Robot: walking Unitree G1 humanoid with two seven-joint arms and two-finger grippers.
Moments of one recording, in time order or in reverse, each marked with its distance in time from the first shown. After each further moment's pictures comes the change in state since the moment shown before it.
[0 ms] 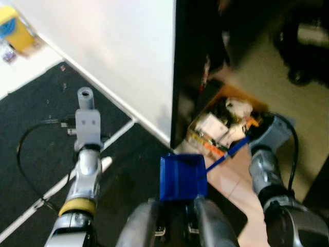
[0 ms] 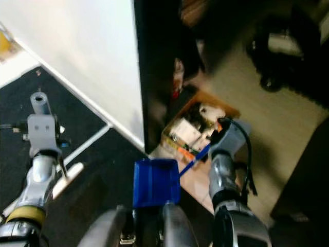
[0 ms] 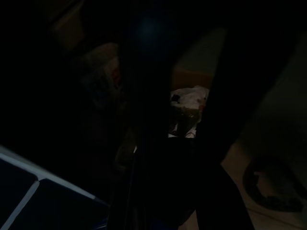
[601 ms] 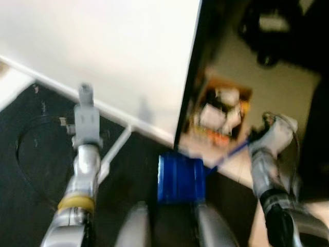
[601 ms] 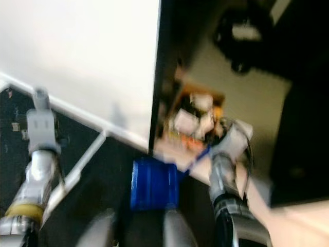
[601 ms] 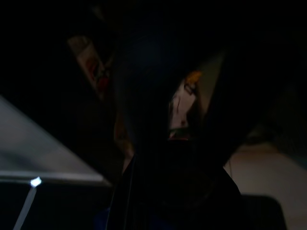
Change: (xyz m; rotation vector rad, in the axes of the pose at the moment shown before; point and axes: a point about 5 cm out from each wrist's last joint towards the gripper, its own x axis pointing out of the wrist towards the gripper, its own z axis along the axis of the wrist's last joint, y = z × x) left arm 0.002 0.005 -0.005 0.009 0.036 0.005; right arm -0.004 0.006 -0.012 0.010 0.052 0.008
